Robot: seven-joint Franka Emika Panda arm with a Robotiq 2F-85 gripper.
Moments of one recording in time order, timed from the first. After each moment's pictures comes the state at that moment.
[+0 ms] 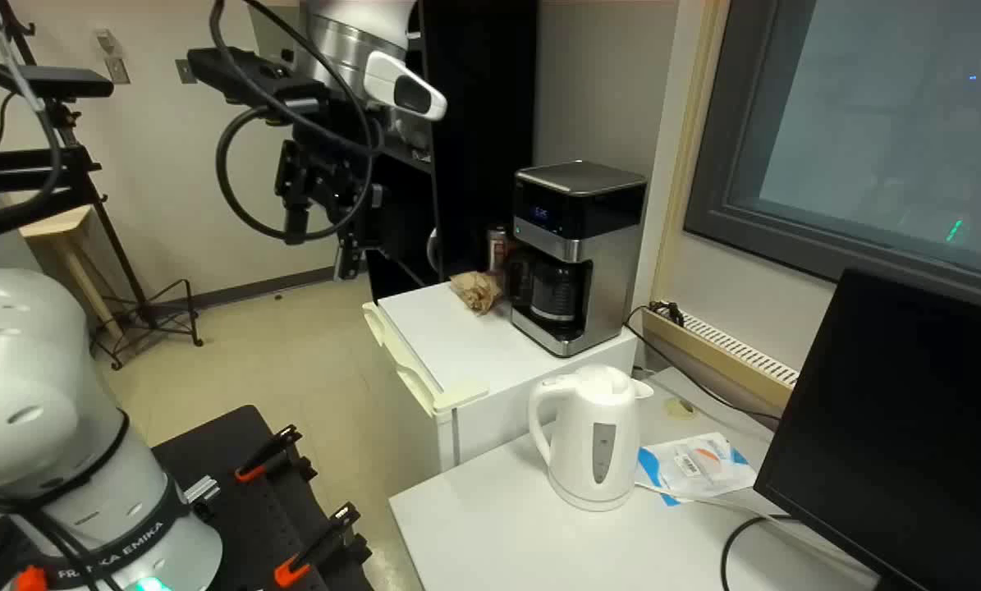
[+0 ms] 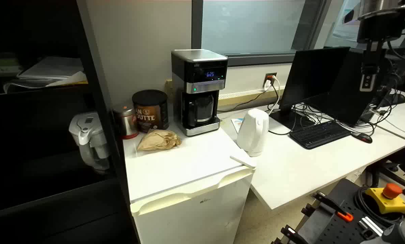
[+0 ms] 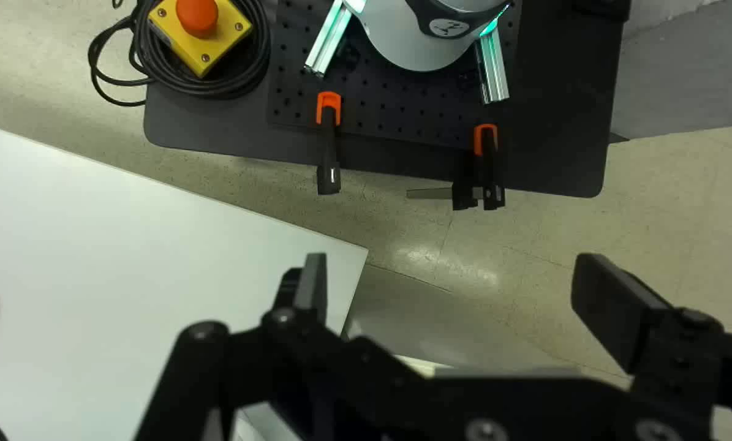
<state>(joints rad) -0.05 -0.67 -0.22 -2.38 -0.09 1.41 -0.32</state>
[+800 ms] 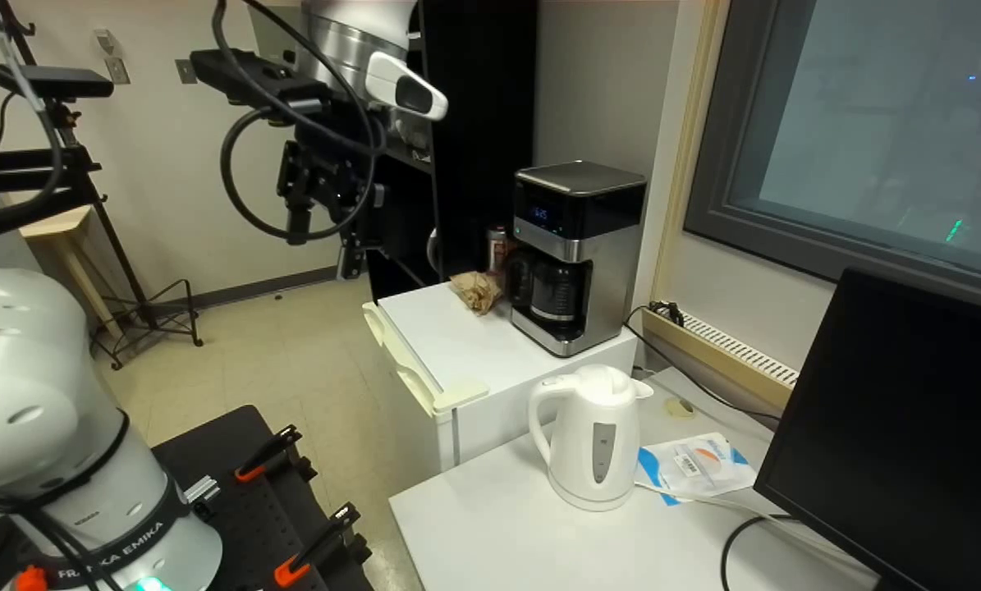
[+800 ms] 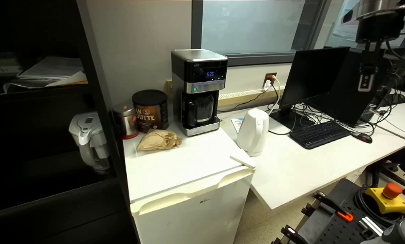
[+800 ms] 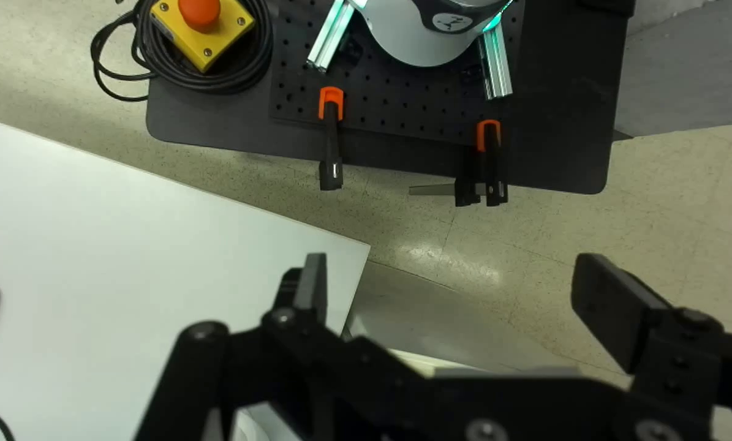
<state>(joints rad) -0.05 -0.67 -0.21 -2.38 -0.09 1.42 -0.32</state>
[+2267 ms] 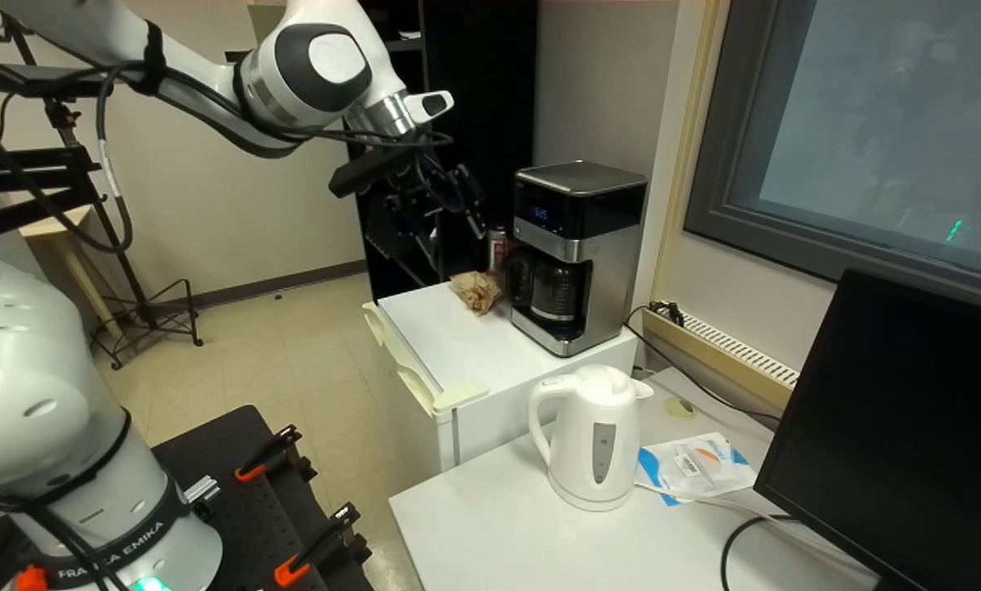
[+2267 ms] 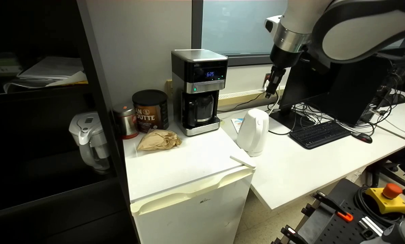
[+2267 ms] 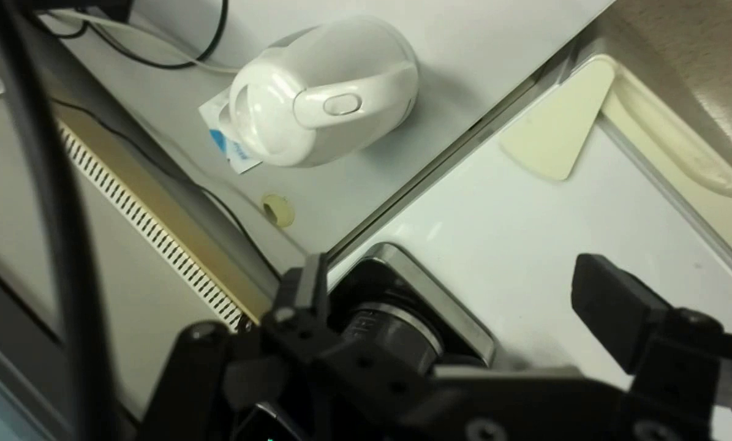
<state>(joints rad) 0.01 -0.43 0.07 -2.52 -0.48 2.37 -0.15</state>
